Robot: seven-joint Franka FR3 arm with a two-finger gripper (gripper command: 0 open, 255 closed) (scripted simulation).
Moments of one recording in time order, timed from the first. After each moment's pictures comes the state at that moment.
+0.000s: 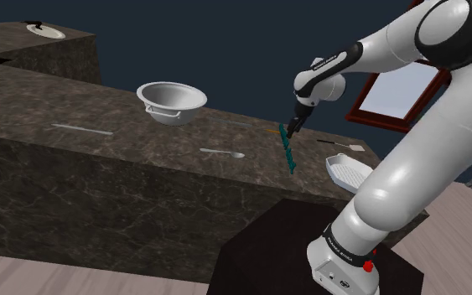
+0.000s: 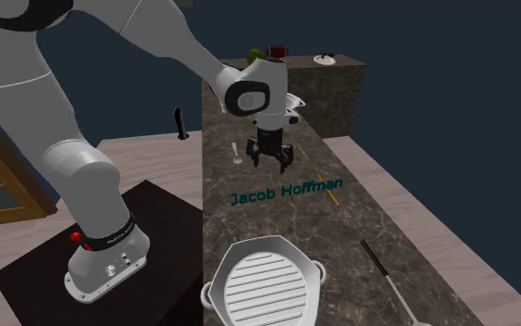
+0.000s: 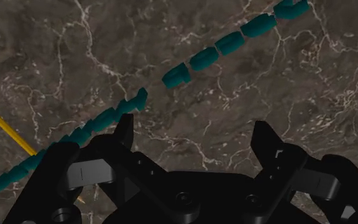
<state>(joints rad) -0.05 -0.05 -0.56 -2.40 -0.03 2.36 -0.74</state>
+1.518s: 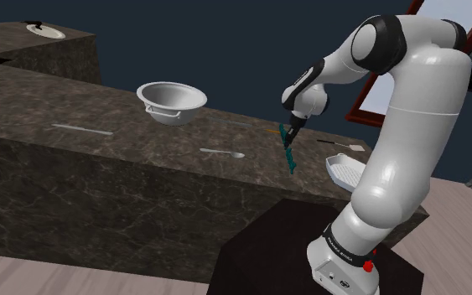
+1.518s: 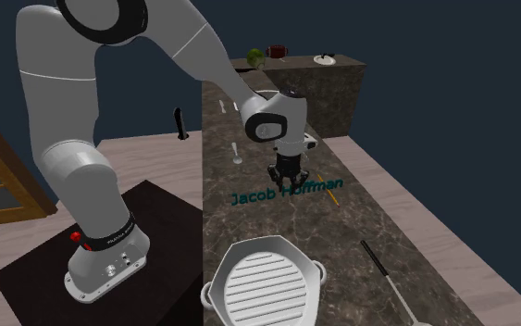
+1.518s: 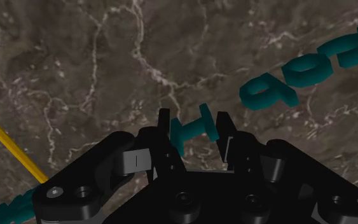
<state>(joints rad) -0.13 0.29 -0.53 -2.25 0.23 2.52 -1.03</state>
